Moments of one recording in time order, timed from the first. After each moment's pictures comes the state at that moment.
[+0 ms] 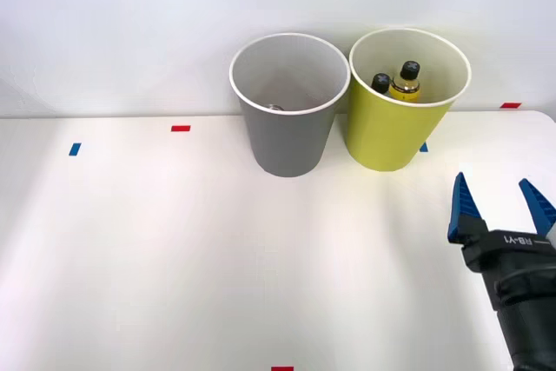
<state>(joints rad) 0.69 -0.11 0.10 -2.35 -0.16 -0.02 1.53</state>
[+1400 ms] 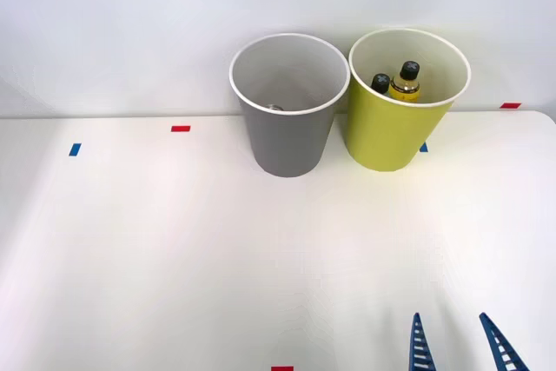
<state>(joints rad) 1.01 -0.13 0.29 -1.96 0.00 -0.62 1.59</state>
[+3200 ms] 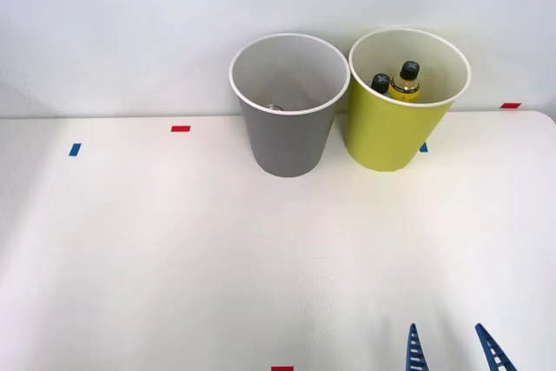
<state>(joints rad) 1.03 -0.13 0.31 -1.95 0.00 -0.63 1.61</state>
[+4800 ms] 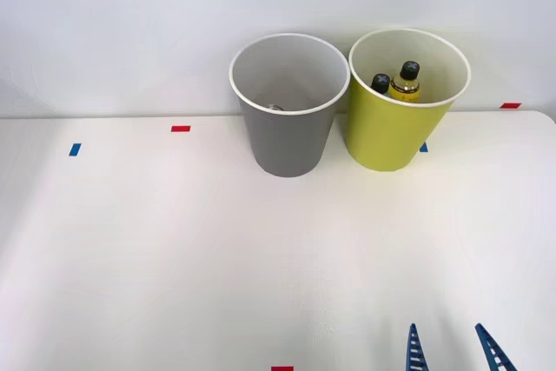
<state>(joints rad) 1.03 -0.13 0.31 -1.95 0.00 -0.63 1.61</state>
